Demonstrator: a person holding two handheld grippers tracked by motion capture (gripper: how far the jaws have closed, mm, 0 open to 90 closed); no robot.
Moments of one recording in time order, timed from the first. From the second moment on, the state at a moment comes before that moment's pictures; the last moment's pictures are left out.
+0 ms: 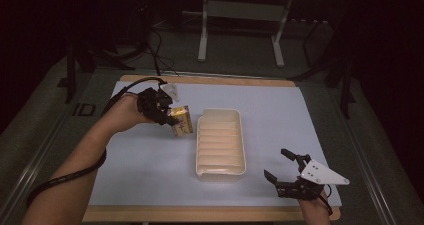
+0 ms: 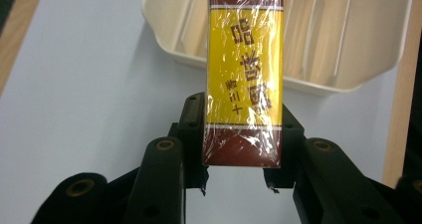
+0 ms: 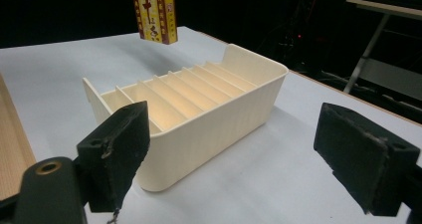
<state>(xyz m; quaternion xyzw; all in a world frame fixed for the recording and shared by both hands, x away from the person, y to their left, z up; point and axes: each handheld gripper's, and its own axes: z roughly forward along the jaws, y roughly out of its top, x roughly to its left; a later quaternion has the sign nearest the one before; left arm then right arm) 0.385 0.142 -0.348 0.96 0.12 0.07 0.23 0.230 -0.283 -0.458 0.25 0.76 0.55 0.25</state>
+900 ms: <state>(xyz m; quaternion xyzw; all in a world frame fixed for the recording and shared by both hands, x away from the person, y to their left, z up) 0.404 0.095 -0.322 0.95 0.06 0.10 0.29 0.231 -0.283 -0.459 0.25 0.76 0.54 0.25</state>
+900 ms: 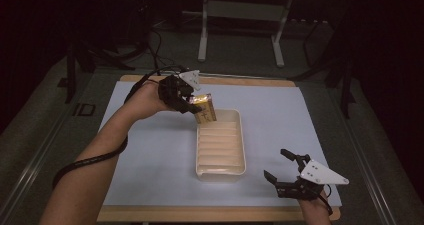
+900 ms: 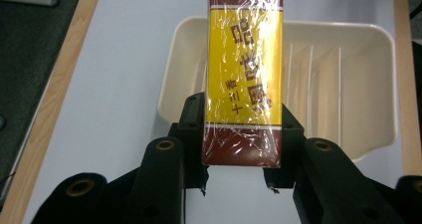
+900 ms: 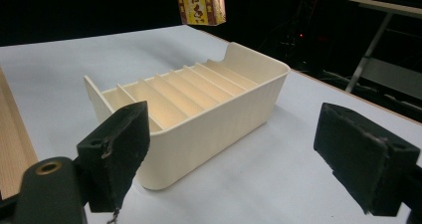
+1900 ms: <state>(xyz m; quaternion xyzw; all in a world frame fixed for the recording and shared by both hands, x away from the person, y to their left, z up) 0.438 0.070 -0.348 0.93 0.02 0.11 0.34 0.231 -0.283 -0.459 0.25 0.76 0.55 0.25</state>
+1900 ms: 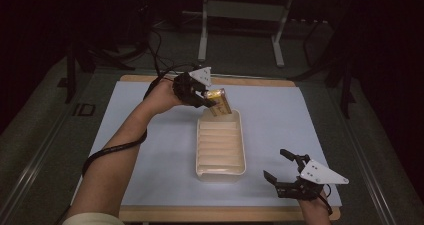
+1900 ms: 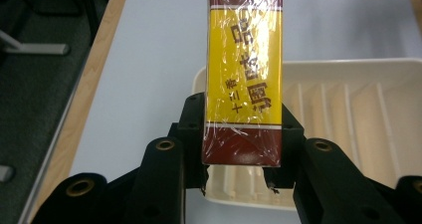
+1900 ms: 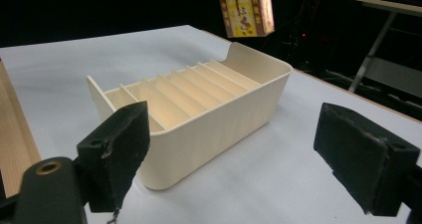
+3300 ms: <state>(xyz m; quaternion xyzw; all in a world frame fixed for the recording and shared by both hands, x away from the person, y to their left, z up) 0.464 0.056 -0.399 0.96 0.03 0.09 0.28 0.232 -0.283 -0.460 0.25 0.76 0.54 0.24</state>
